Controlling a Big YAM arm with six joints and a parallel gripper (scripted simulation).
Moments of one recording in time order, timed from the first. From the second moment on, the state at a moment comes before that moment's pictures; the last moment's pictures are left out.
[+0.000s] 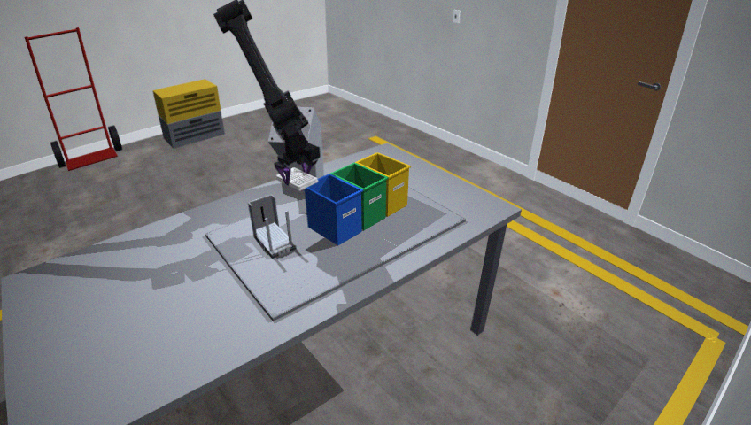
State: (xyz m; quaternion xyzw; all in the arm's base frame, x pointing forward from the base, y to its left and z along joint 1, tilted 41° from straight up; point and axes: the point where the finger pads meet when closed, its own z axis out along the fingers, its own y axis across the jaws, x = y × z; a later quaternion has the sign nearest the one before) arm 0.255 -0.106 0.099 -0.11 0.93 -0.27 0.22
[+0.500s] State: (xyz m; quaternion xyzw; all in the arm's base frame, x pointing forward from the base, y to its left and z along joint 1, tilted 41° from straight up) arm 0.265 -0.067 0.083 -0.11 0.93 -0.27 0.22
